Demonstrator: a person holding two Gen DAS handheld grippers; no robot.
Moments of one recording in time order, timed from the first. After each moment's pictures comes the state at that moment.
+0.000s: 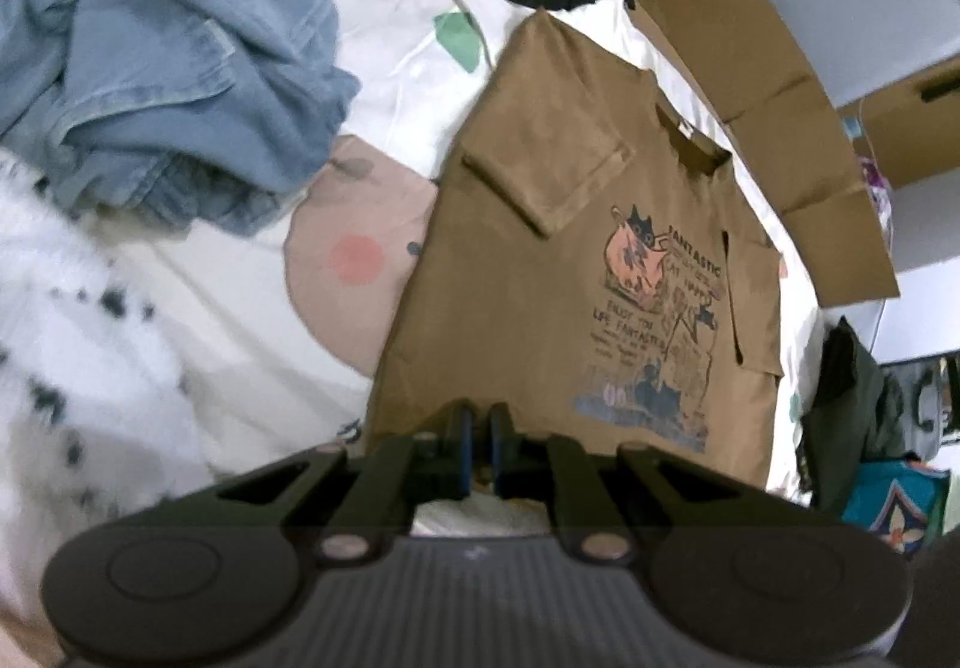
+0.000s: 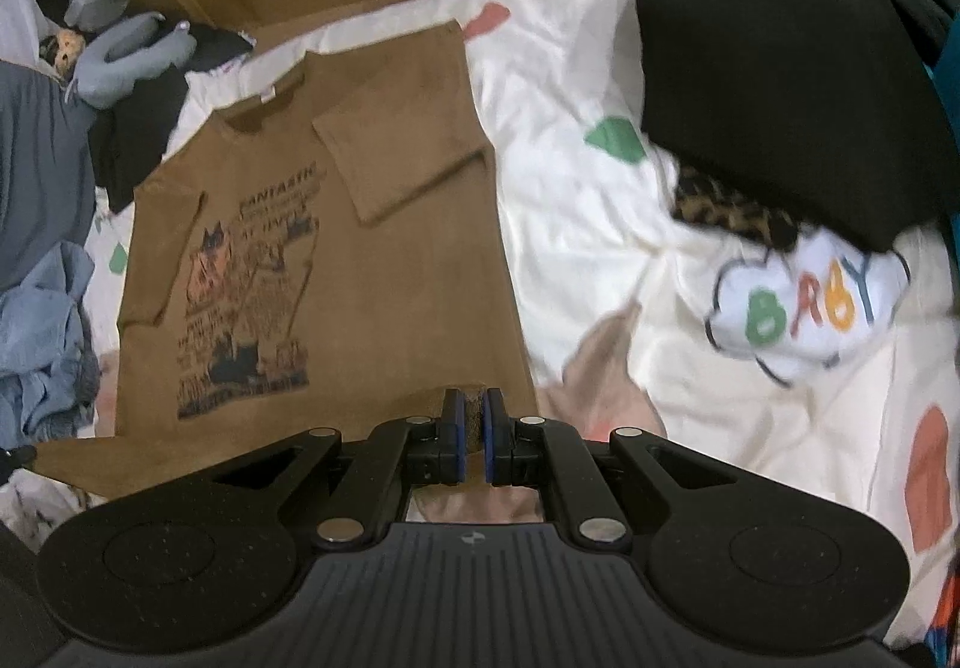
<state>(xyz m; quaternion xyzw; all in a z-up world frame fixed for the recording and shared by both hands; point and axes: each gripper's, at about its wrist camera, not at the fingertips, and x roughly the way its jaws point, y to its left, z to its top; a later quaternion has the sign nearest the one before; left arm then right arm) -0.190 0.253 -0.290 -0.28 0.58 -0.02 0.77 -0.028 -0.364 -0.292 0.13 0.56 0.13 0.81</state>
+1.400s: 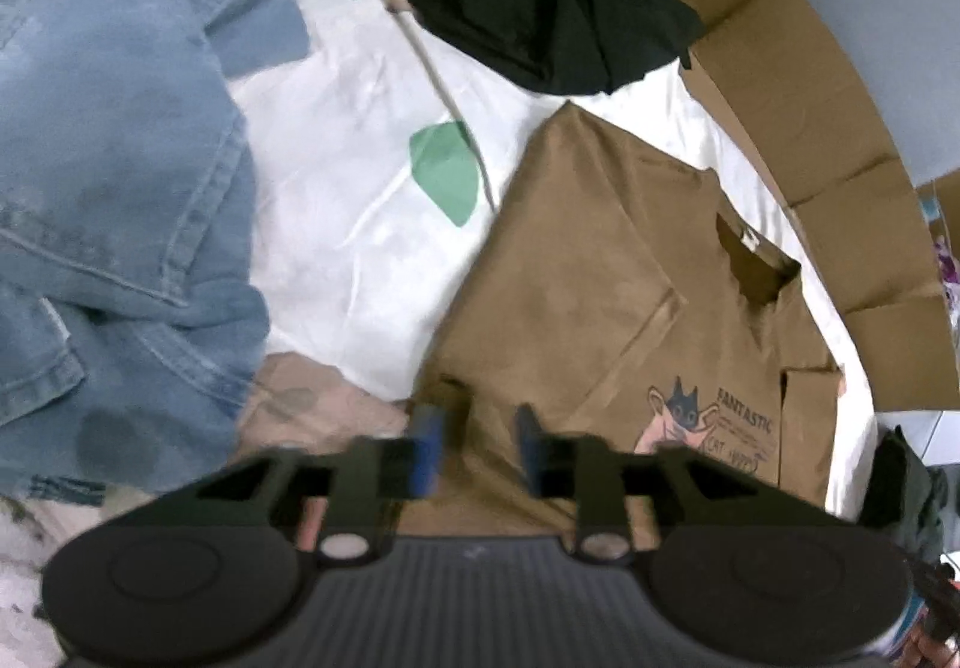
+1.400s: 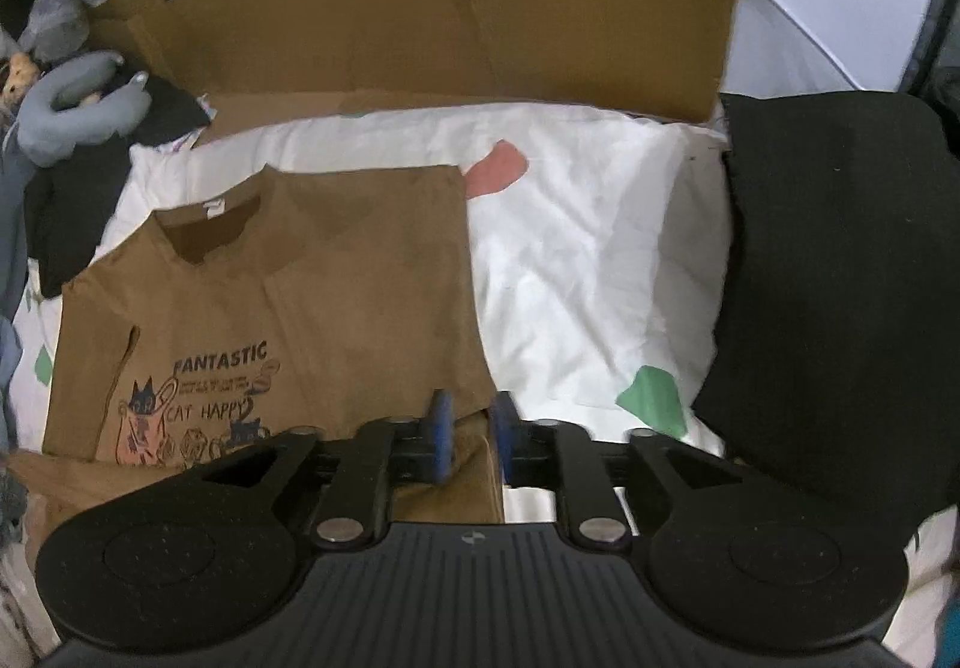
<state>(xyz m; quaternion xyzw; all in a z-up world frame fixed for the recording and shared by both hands) -0.033 0.258 -0.313 -0.27 0.57 0.04 0.77 0.122 -0.316 -0.293 0.07 0.51 0.08 0.85</state>
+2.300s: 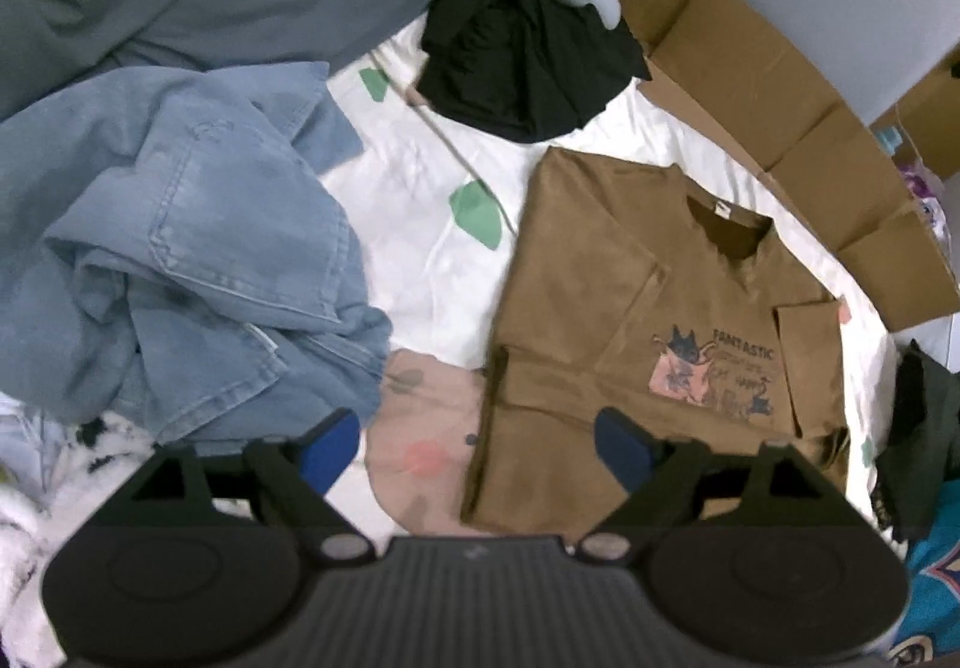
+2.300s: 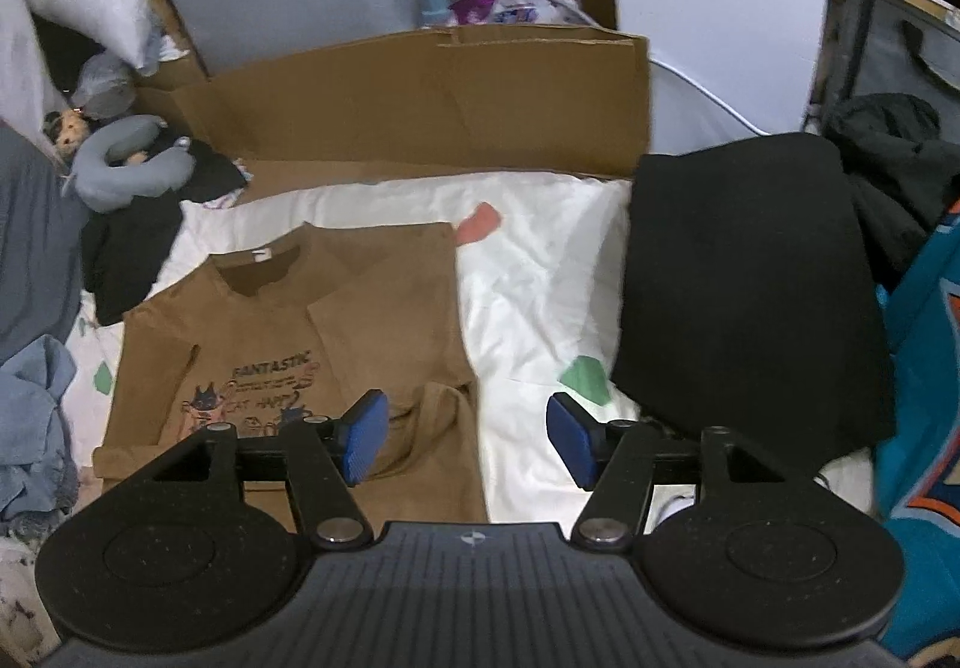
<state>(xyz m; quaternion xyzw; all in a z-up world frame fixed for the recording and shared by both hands) -0.098 0.268 -0.194 -0.15 0.57 0.04 0.81 0.027 -0.366 -0.201 0.08 0.46 0.09 0.88</state>
